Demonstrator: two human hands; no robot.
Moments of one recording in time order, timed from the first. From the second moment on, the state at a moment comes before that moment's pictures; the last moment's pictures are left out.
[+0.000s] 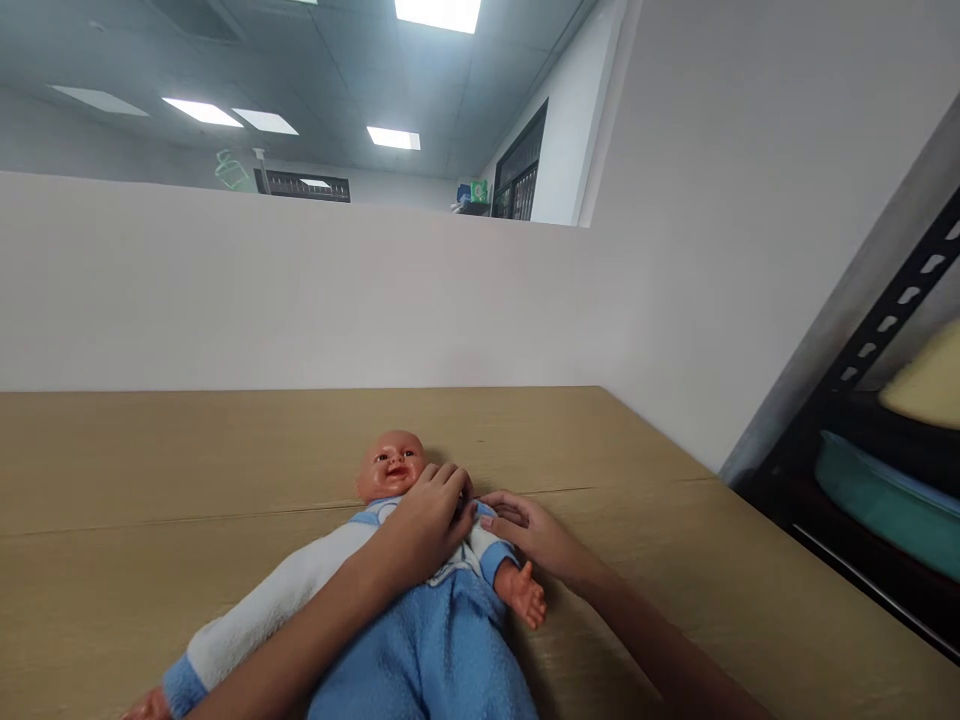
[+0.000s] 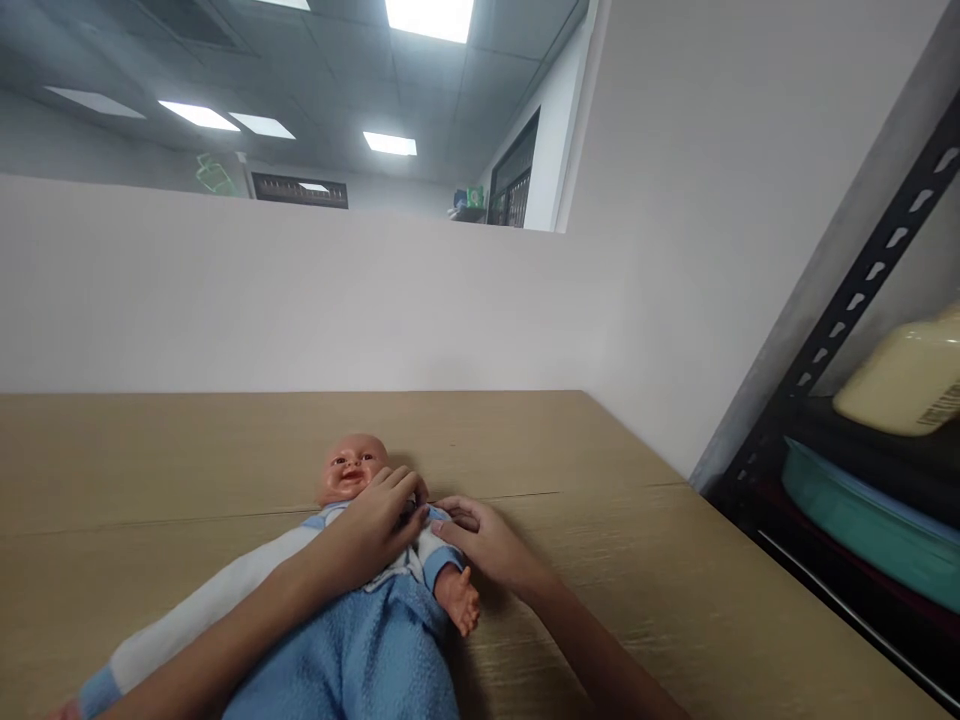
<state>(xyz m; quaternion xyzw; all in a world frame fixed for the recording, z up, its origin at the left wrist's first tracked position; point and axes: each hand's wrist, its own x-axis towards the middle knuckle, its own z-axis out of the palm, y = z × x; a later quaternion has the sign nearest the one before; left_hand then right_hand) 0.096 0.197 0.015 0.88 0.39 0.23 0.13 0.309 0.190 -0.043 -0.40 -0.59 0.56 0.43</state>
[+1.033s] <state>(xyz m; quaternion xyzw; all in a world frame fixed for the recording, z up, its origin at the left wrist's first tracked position) 0.114 0.187 0.007 0.89 0.31 0.27 0.22 0.306 0.189 -0.062 -0.43 -0.53 0.63 0.38</state>
